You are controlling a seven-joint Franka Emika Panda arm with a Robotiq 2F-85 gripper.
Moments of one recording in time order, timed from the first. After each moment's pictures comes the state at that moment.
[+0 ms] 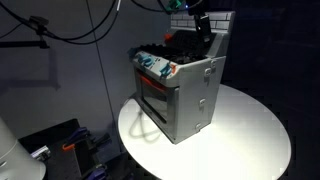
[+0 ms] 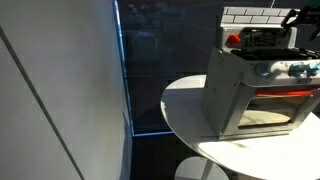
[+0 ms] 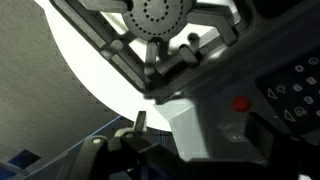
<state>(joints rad) -0.08 0.16 -0.09 -1.80 -0.15 2.22 0.70</state>
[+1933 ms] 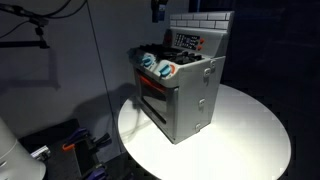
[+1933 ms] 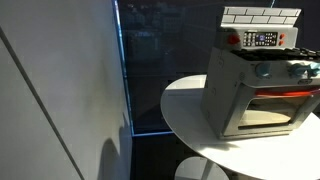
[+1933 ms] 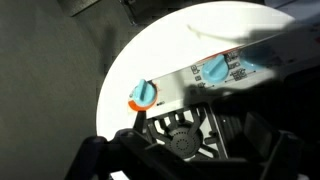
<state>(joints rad) -0.03 -0.10 -0.06 -1.79 -0.05 1.56 0.41</state>
